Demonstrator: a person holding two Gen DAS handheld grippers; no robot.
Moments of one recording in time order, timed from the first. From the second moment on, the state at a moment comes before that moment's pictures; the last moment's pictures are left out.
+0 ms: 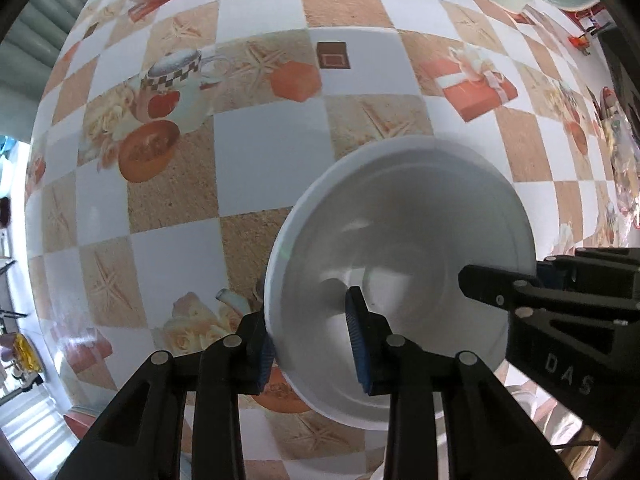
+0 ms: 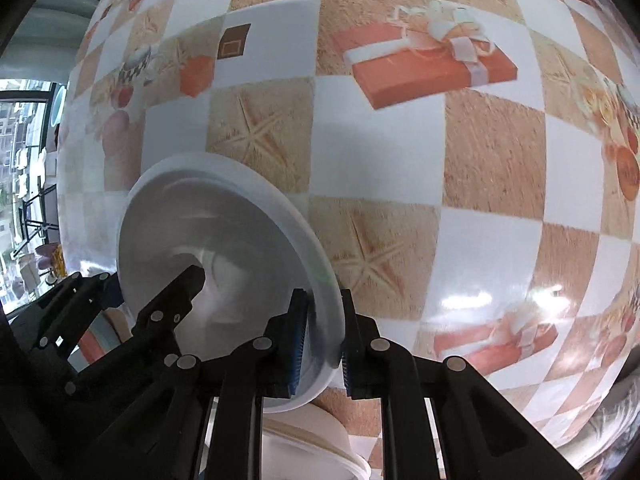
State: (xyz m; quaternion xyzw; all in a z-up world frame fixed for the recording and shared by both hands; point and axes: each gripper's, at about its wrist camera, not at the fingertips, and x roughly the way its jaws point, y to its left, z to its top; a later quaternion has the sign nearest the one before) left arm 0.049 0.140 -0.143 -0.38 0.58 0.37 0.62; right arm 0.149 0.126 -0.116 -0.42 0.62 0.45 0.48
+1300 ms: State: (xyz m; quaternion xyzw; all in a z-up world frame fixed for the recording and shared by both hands) left arm 0.060 0.018 -0.067 -0.32 0.60 0.28 0.67; right arm 0.181 -0.034 -0.056 -0.37 0.66 0.40 0.52
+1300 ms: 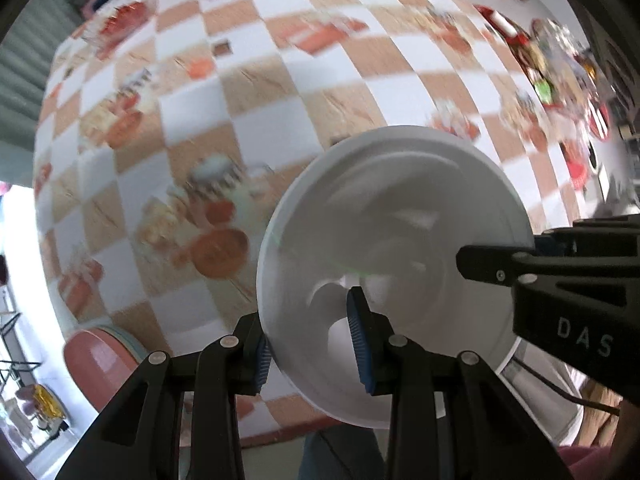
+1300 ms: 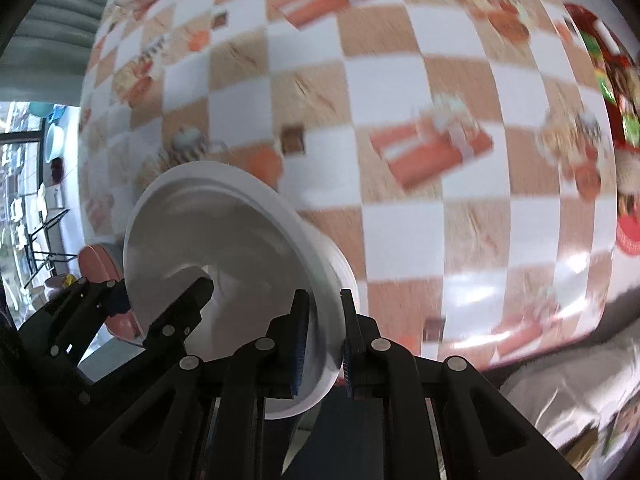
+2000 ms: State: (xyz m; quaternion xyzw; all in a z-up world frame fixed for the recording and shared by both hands) left arm 0.051 0.008 -0.076 -0.31 0.61 0.28 0.67; right arm 0.179 -0.054 -0.075 -0.36 0.67 0.38 0.52
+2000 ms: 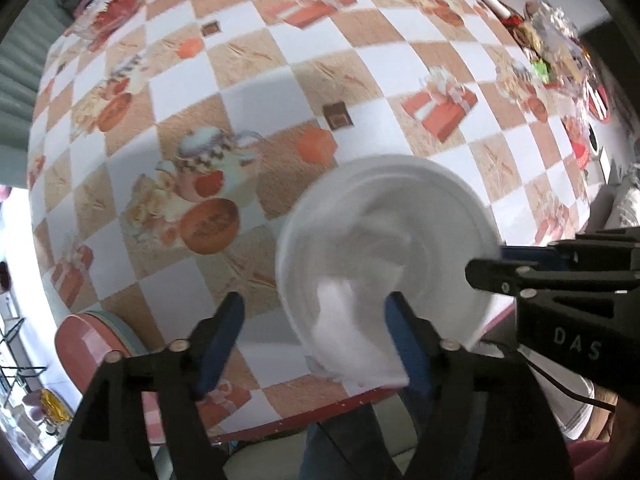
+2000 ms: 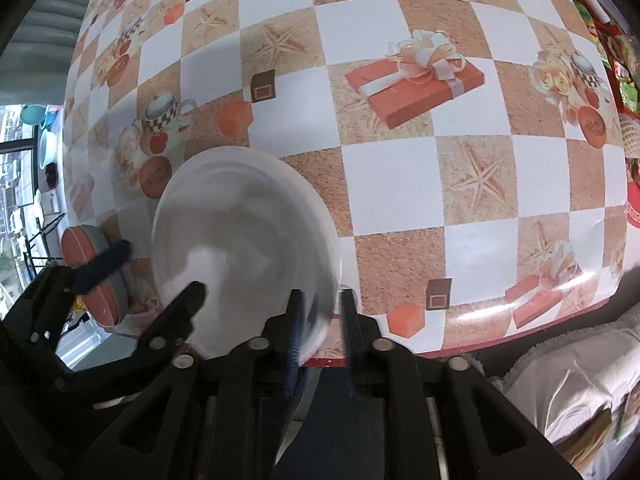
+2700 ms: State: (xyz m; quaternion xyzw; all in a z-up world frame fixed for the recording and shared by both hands) left arm -0.001 0.022 -0.071 -0.36 0.60 0.31 0.64; right arm 0.177 -0.073 -0.069 -0.35 0.68 0.35 0.54
